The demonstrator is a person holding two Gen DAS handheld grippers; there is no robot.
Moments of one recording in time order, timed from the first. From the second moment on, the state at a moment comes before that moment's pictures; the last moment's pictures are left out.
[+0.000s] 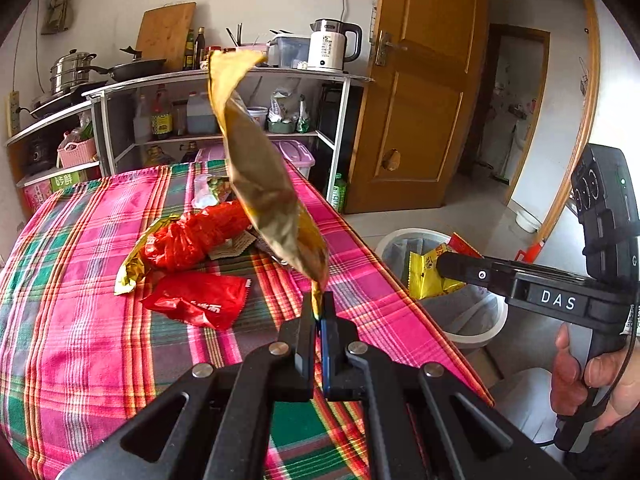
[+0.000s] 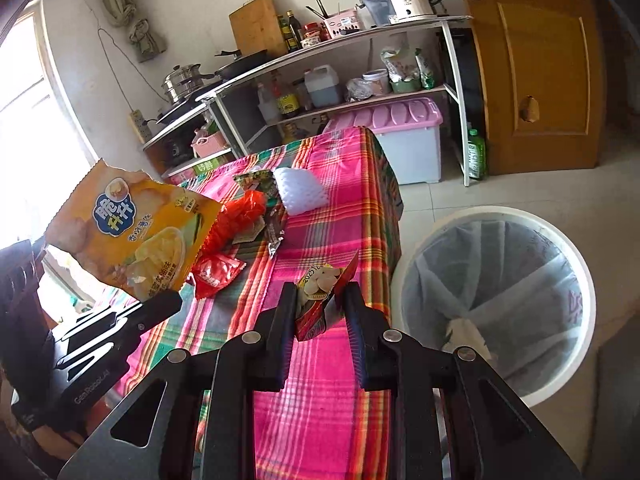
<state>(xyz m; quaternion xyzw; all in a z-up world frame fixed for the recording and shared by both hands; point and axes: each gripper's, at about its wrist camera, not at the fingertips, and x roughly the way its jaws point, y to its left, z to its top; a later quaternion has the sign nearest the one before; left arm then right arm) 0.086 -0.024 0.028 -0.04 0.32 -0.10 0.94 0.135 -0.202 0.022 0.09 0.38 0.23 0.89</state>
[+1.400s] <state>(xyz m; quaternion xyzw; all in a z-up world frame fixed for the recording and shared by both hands) 0.180 -0.174 -0.020 0.01 0.39 -0.24 0.89 0.162 -0.328 -0.035 0.16 0.42 0.10 0.89</state>
